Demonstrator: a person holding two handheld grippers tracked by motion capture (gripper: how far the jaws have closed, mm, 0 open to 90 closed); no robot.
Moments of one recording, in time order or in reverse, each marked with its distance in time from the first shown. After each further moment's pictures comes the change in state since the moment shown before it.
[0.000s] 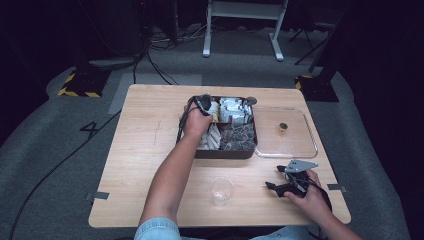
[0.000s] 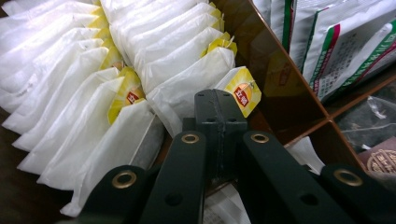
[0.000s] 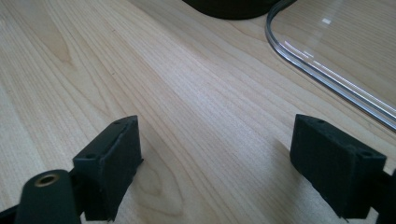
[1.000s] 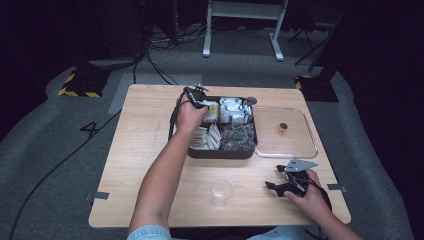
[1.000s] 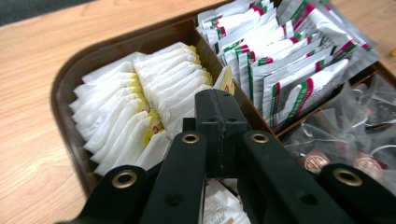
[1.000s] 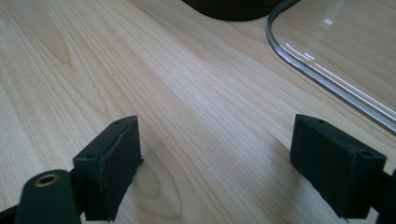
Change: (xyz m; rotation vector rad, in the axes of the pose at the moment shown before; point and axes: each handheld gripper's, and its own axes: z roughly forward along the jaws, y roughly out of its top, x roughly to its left) left arm 0.009 0.005 -0.059 -0.182 -0.041 0.029; right arm -0.001 0.001 0.001 -0.001 0.007 -0.006
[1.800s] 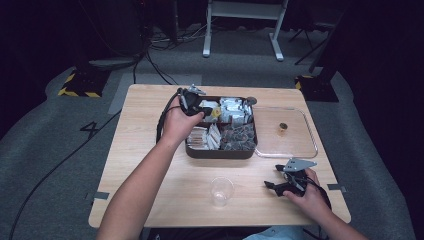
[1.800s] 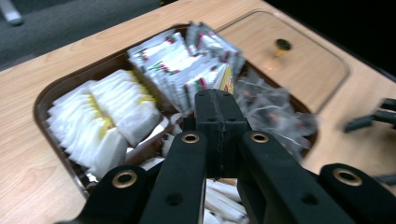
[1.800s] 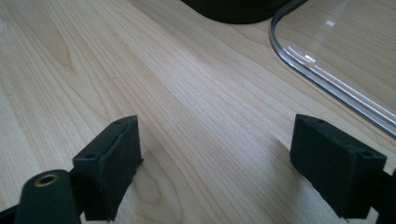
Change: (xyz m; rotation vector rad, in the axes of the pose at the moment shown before) left arm -0.036 -0.017 -0.091 -0.109 -0.181 0.159; right arm 0.000 0.002 0.002 0.002 0.005 -0.007
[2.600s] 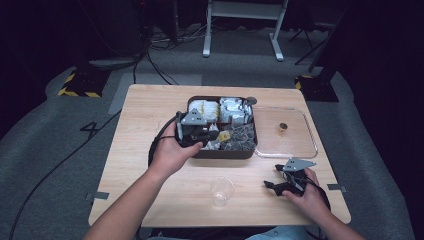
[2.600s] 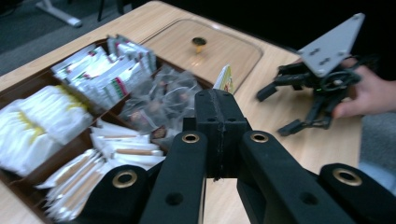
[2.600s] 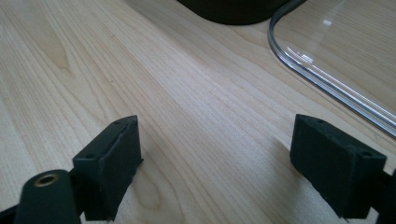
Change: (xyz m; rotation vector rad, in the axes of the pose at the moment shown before) left arm -0.067 -0.043 -0.050 -0.094 -0.150 0.171; right arm 0.001 0.001 0.001 -0.002 -0.011 0.008
